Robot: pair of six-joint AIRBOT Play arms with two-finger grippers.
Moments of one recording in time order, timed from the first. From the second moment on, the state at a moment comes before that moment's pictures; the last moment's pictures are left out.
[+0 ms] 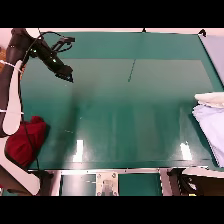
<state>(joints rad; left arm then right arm) -0.10 -1.83 2.05 1.18 -1.72 -1.12 -1.07 -1.43 1.90 -1.23 1.66 1.77</state>
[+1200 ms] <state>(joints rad) -0.10 -1.71 1.98 1.17 -1.70 -1.23 -0.79 -1.40 1.54 -1.41 1.55 1.72</state>
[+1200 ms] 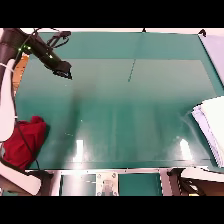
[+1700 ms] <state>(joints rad) -0.10 -1.16 1.25 1.29 -1.55 -1.37 -0.05 -1.19 1.06 -1.29 1.27 1.63</state>
